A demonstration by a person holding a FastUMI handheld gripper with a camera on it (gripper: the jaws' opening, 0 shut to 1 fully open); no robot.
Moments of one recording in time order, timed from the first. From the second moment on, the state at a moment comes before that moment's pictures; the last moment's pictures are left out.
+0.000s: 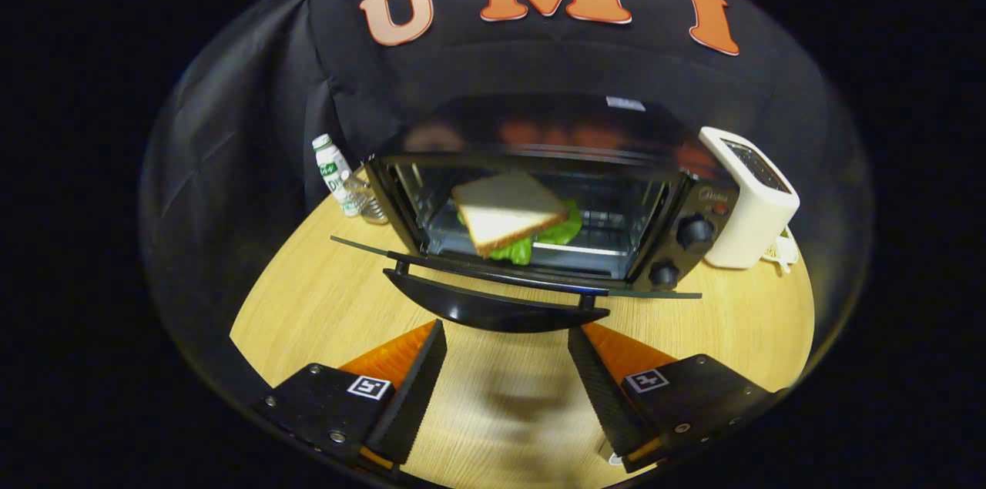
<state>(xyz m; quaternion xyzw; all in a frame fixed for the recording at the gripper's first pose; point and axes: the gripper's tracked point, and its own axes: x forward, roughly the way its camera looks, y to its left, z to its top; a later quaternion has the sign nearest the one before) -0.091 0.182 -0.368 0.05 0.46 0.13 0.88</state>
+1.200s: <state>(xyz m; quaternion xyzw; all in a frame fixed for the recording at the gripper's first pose) 0.026 0.005 0.004 0.04 0.06 0.03 1.00</state>
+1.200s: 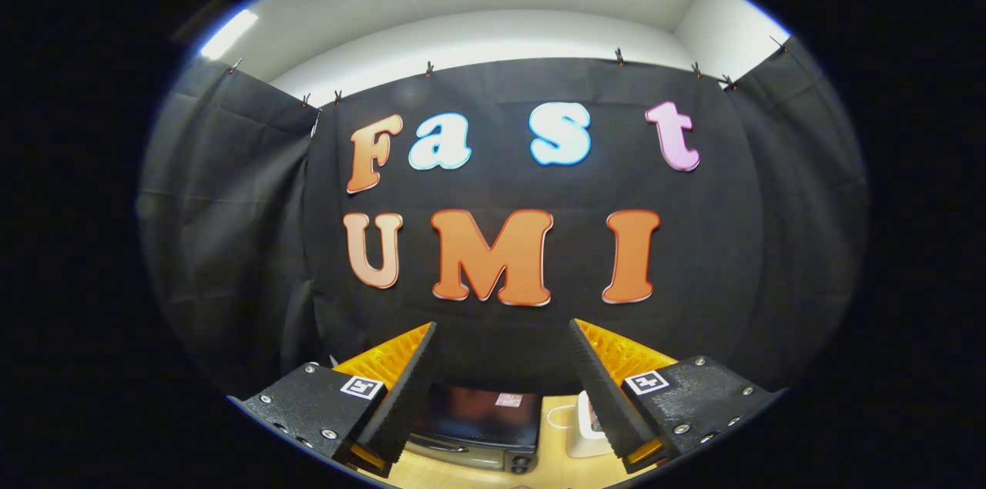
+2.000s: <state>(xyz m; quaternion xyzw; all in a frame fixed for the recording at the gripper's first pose) -0.004 -0.042 0.093 -0.06 -0.04 0.00 1.00</state>
